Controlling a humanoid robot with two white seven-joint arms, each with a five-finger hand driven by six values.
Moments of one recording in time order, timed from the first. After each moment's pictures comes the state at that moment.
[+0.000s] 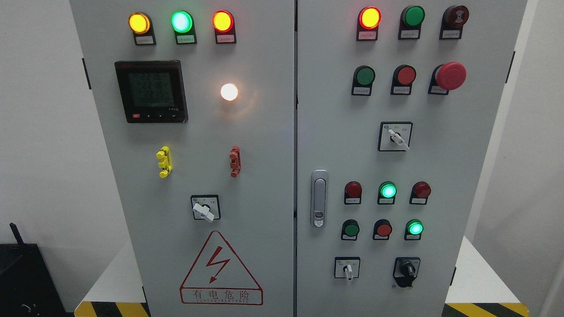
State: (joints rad) left arm 0.08 0.03 0.05 -0.09 0.00 -0.17 -0.16; right arm 0.09 0.12 0.08 -0.13 0.00 0.02 -0.08
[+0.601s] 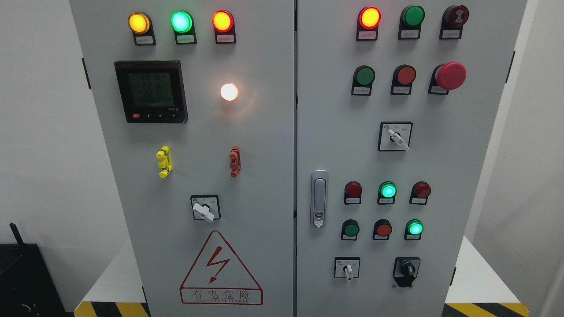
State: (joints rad) left arm 0.04 0.01 0.02 0.02 0.00 -0.17 -0.16; right arm 0.09 0.12 0.08 -0.13 0.00 0.02 -0.08
